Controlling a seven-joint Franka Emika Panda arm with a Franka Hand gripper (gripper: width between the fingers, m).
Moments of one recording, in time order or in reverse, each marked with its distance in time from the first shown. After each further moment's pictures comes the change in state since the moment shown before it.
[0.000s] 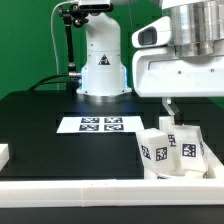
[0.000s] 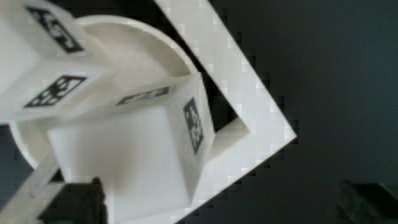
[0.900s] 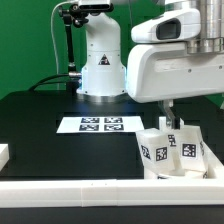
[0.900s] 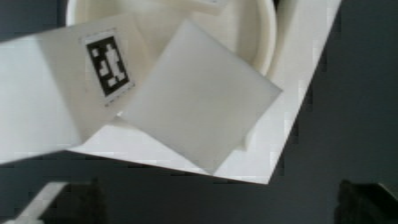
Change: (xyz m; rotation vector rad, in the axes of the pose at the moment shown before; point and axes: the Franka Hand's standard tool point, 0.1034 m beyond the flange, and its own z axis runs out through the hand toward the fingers) arm 0.007 0.005 -0.004 -0.094 0.025 -0.888
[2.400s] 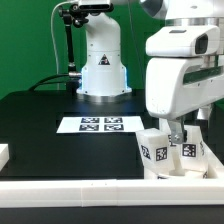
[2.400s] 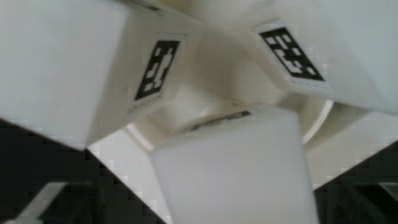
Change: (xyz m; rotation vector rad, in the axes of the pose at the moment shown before) arm -0.019 -0.001 0.023 -0.030 -0.033 -0.505
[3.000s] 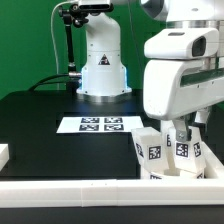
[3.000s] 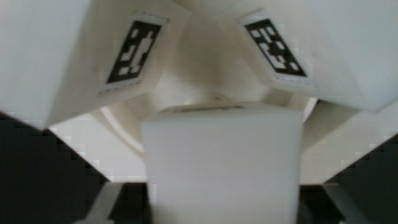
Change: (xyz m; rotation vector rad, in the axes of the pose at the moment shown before) arm 0.000 -0.001 0.002 0.002 -0.002 0.065
